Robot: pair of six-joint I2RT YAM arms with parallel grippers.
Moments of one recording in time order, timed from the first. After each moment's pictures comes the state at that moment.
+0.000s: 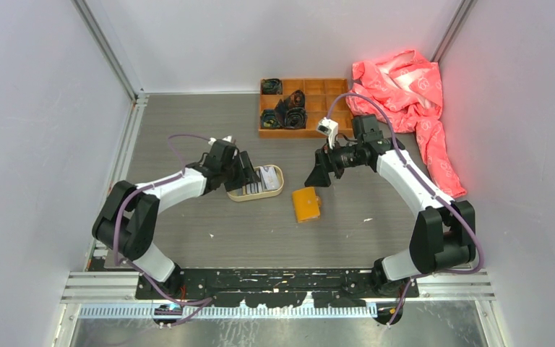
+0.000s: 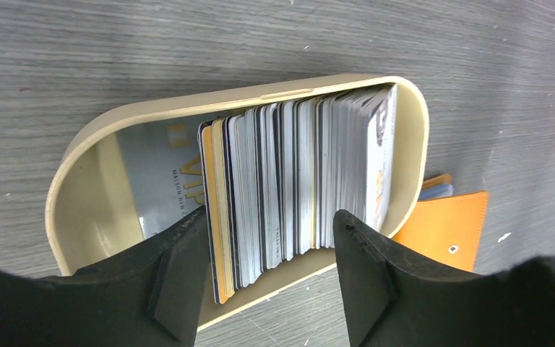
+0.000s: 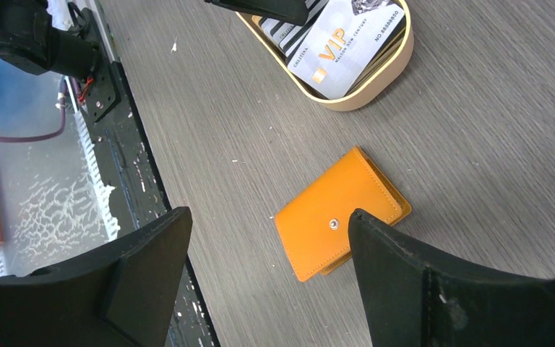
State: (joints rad) left arm -0.50 1.60 0.89 -0.13 0.09 -0.75; right arm 0.23 1.45 1.11 -0.63 -0.92 -0.29
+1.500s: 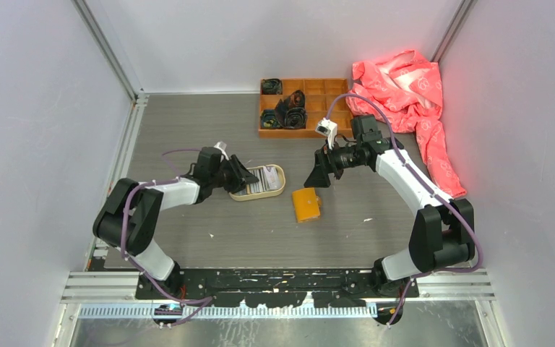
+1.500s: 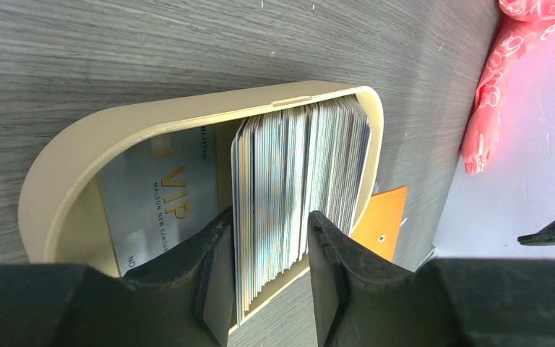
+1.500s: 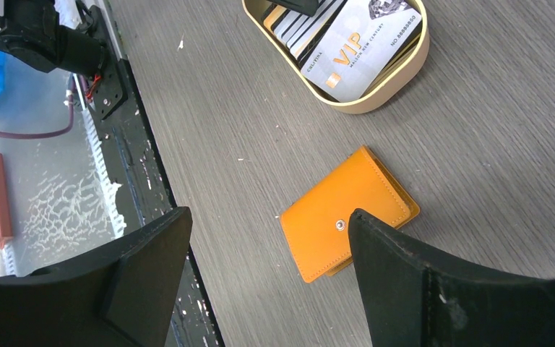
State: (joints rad) left arm -0.39 1.63 0.71 0.25 0.34 -0.94; right arm 0.23 1.46 1.11 -0.64 -0.94 -0.29
